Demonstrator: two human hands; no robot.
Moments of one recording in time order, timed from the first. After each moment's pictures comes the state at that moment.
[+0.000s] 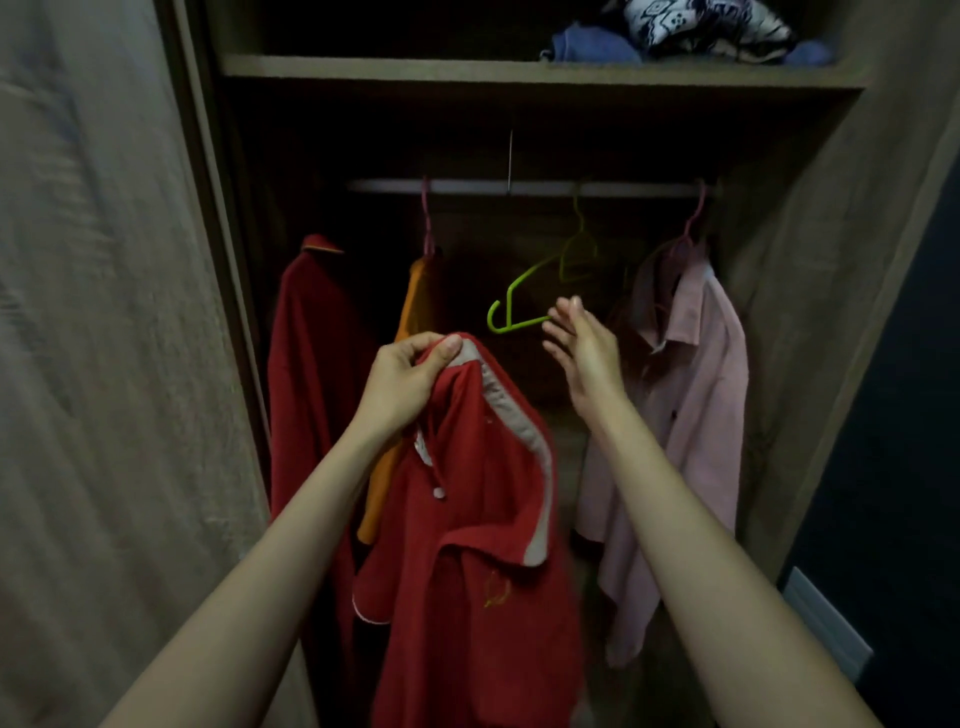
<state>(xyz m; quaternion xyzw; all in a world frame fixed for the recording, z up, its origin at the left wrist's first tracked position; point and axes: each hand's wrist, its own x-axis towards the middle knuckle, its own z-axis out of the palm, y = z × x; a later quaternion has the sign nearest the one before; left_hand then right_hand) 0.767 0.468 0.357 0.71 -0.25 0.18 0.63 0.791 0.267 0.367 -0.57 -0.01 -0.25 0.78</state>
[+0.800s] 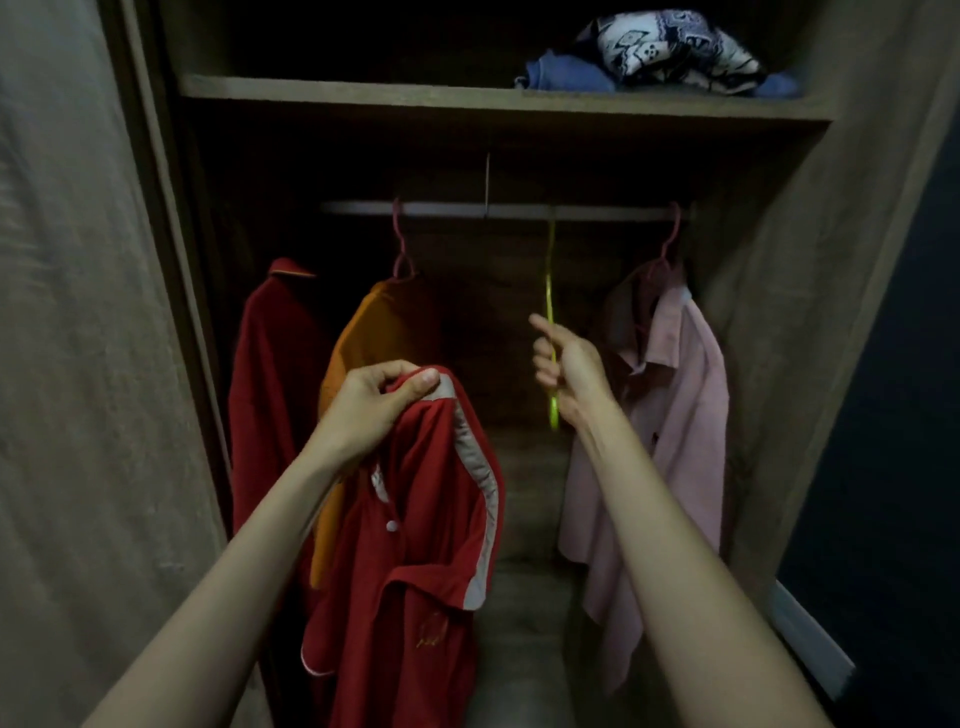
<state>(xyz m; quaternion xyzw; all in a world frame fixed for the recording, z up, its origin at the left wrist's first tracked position) 0.778 0.477 0.363 0.73 -0.27 0.11 0.61 0.810 0.249 0.383 -0.53 -0.02 -0.15 0.84</state>
